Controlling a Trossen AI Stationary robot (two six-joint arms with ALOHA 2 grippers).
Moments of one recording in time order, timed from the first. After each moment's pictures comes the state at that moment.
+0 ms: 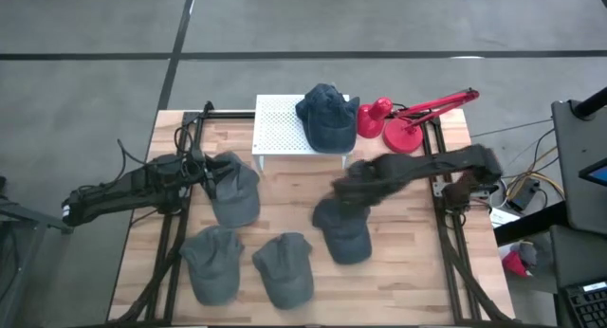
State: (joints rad) left arm 0.23 0.17 0.25 -0.40 -0.19 -0.30; right arm 0.21 1.72 1.75 -1.55 0.12 1.33
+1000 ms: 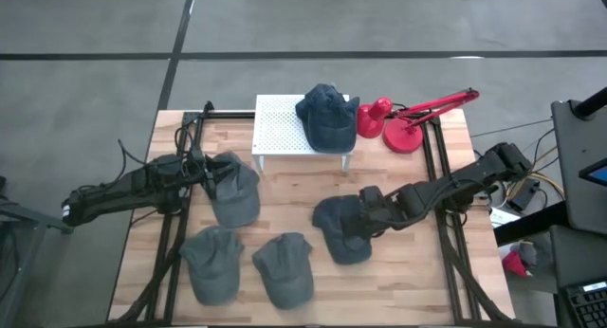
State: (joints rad) left arm 0.23 0.17 0.24 -0.40 -0.20 -0.31; right arm 0.38 1.51 1.22 -0.93 0.20 1.70
